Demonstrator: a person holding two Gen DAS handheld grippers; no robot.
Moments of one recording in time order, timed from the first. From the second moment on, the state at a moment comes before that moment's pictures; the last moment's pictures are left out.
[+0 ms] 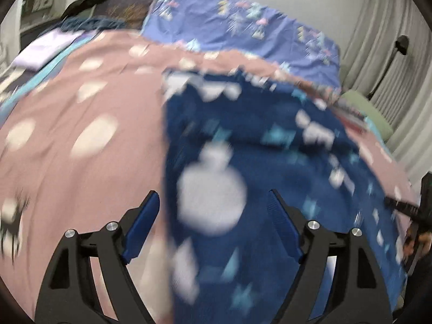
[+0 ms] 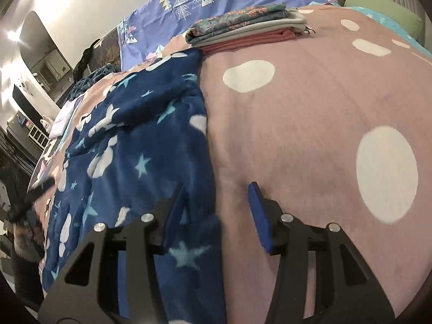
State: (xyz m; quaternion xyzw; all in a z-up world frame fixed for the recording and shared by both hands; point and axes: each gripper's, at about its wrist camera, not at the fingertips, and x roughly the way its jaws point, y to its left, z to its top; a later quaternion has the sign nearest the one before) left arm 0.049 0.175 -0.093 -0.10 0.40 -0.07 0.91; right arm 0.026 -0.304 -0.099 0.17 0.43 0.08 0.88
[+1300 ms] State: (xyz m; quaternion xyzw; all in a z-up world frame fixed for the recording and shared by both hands) left arm -0.115 0.180 -0.115 -0.14 0.41 -0.18 0.88; right arm -0.099 -0.167 -0.096 0.17 0.51 0.33 0.77
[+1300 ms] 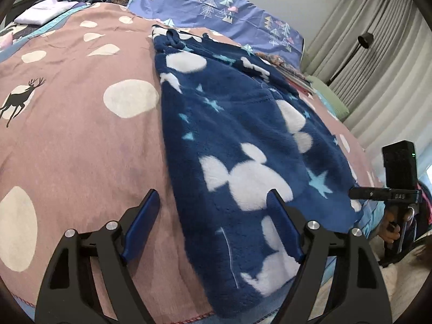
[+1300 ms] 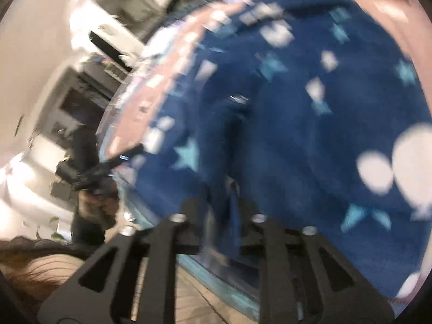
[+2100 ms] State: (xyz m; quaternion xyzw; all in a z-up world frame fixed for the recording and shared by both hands) left arm -0.107 0.161 -0.120 -0.21 0.44 -0.24 0.84; right arm -0.085 -0.282 -0.107 0.32 0.46 0.28 0.78
